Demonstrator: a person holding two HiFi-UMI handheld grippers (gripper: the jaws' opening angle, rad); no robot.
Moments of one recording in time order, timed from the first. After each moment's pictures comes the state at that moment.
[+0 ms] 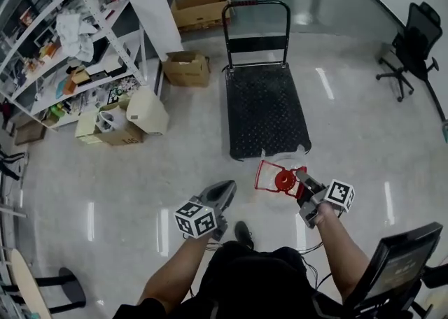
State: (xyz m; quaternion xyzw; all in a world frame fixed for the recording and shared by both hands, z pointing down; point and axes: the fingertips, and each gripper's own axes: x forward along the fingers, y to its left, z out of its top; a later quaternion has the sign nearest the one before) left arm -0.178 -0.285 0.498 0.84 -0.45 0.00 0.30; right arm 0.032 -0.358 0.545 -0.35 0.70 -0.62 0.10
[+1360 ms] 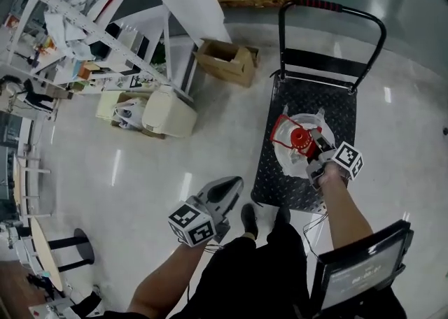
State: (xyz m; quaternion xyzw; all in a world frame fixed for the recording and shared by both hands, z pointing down) left arm -0.329 -0.773 0.499 0.77 -0.55 0.01 0.31; right arm -0.191 -1.004 0.662 -0.31 0.69 -0.65 0.06
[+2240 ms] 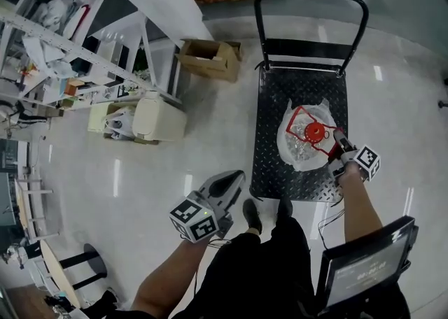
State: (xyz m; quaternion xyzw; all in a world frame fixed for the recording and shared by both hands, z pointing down) left arm -0.306 -0.802 0.512 0.79 -0.51 0.02 0.33; right arm -0.053 -1.018 0.714 -0.40 0.64 -0.65 0.09
